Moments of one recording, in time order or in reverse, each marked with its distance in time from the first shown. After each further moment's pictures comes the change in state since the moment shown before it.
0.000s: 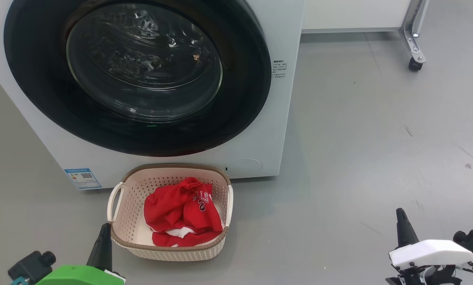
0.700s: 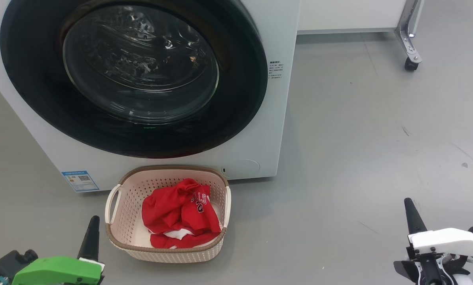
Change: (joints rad) left arm -0.056 0.003 0.058 0.062 -0.286 -0.045 0.036; right arm -0.047 -0.008 -0.056 0.012 0.272 0.026 0.064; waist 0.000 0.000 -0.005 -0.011
